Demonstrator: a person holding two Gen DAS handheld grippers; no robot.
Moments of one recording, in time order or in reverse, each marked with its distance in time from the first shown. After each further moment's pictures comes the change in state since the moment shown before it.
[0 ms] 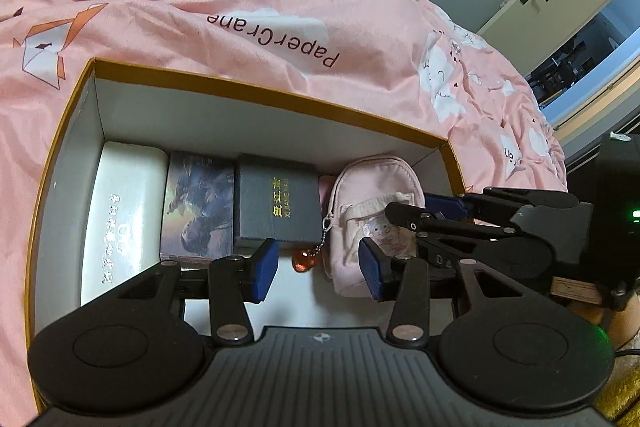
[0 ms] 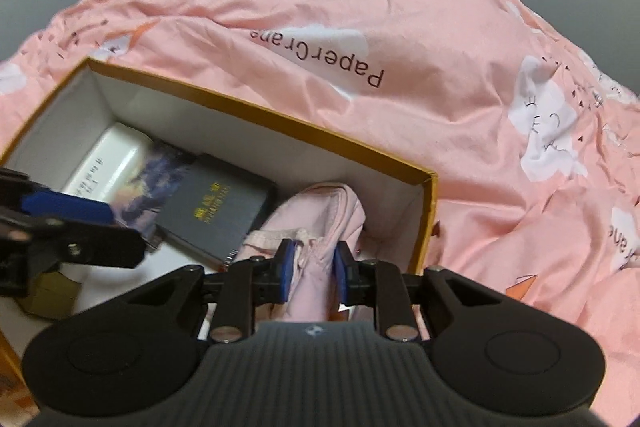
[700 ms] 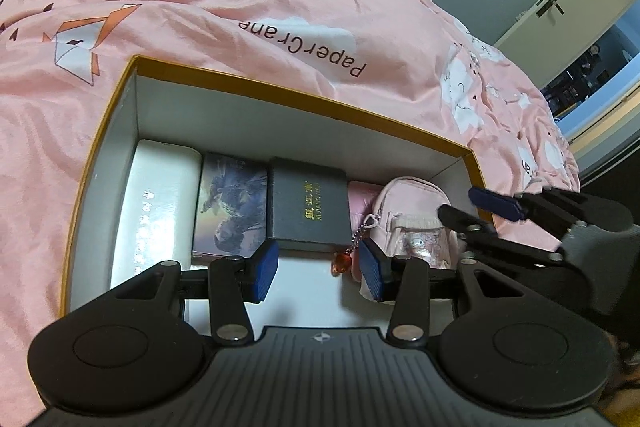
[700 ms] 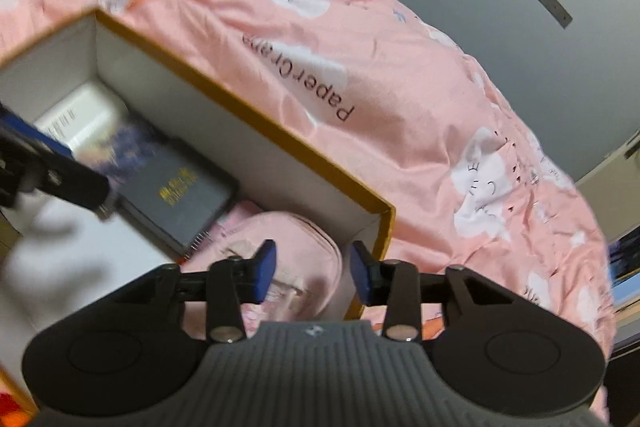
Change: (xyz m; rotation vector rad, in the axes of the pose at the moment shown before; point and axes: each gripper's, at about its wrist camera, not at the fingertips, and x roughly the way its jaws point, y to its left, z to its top) left arm -0.010 0.015 -0.005 -0.028 -0.034 0.046; right arm -0.032 0.029 -0.006 -0.164 -0.102 -0.169
